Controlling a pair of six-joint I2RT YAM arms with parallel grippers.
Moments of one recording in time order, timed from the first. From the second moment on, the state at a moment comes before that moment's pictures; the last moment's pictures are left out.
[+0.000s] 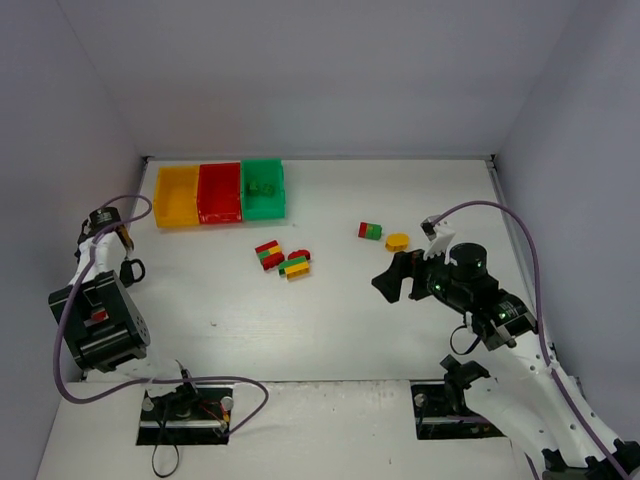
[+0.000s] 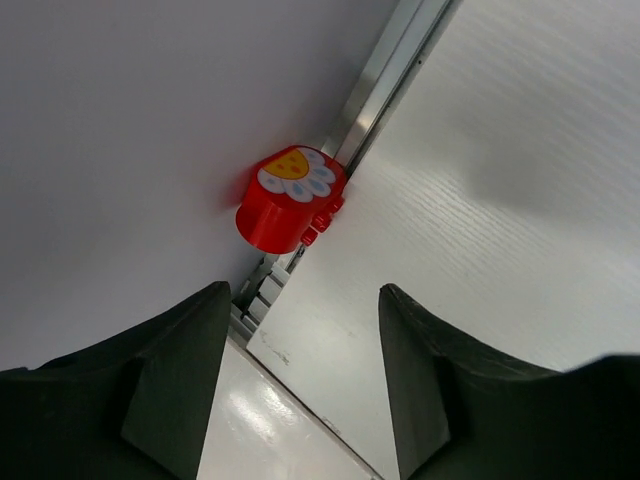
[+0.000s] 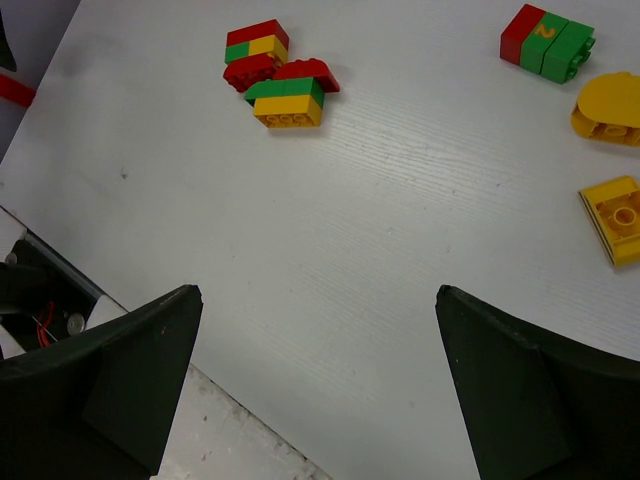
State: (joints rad) left arm 0.45 1.57 1.08 -0.68 -0.53 0.11; right arm 0.43 0.71 0.75 -0.51 -0.27 0.32
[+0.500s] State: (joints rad) left arm 0.53 1.59 1.08 -0.67 -0.39 0.26; right arm 0.43 0.72 0.74 -0.51 -0.29 0.32
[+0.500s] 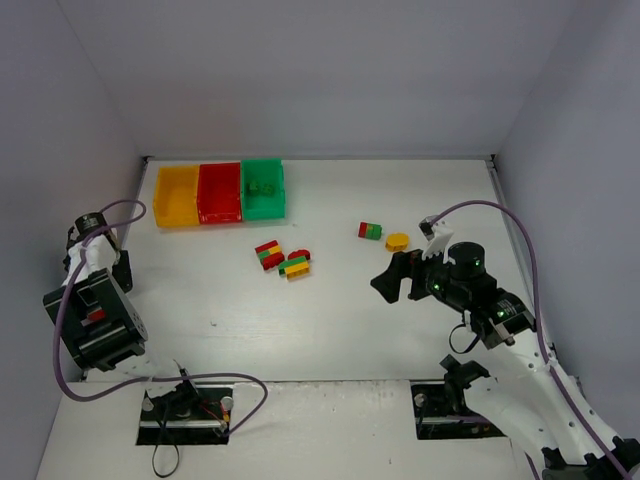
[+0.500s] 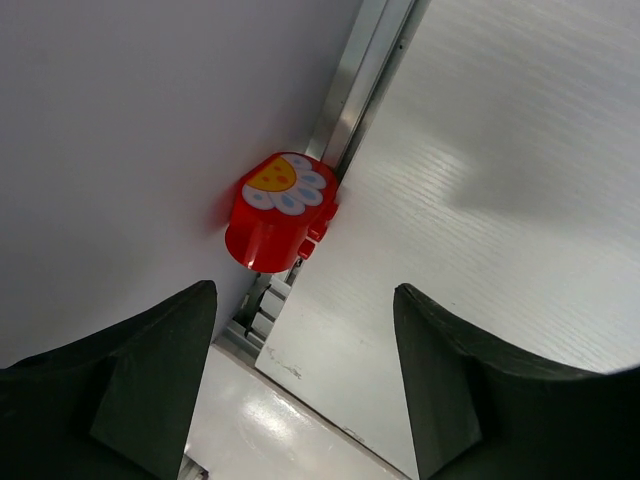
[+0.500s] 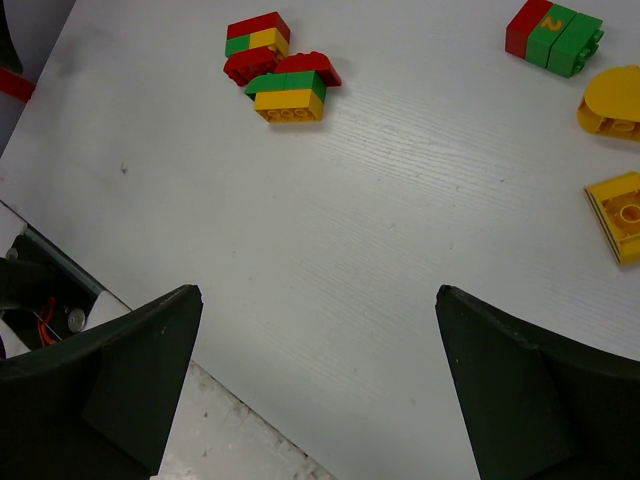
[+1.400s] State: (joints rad) left arm 0.61 1.58 1.00 -0.60 -0.29 0.39; right arm 0.44 0.73 0.73 -0.51 -0.29 0.31
